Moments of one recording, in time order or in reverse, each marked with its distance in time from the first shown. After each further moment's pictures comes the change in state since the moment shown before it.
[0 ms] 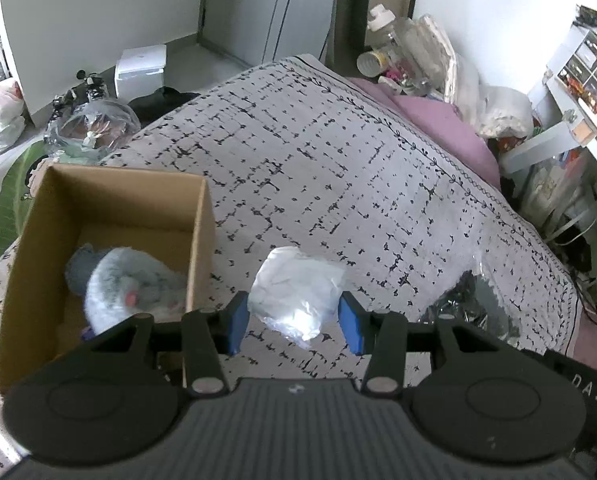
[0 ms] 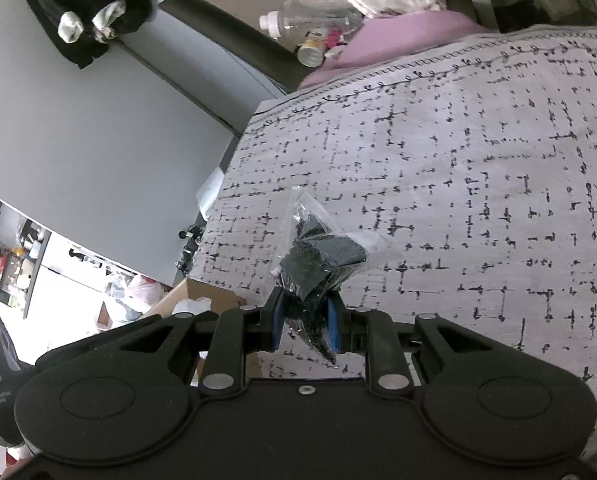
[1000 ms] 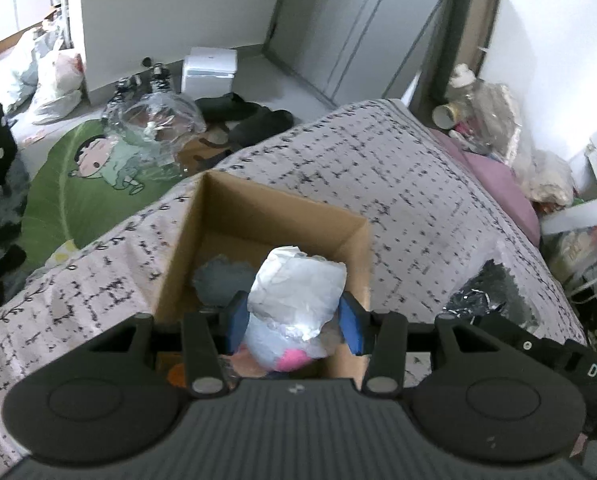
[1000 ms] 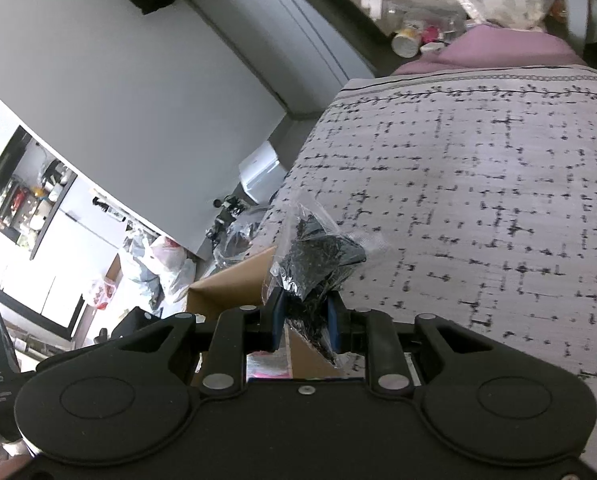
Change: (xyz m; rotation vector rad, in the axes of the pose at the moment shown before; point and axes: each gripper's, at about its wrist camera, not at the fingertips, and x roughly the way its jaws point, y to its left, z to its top) left arm -0.037 0.124 0.012 -0.169 -0.051 0.046; right arm 0.038 0.103 -0.029 -0.185 0.031 0.054
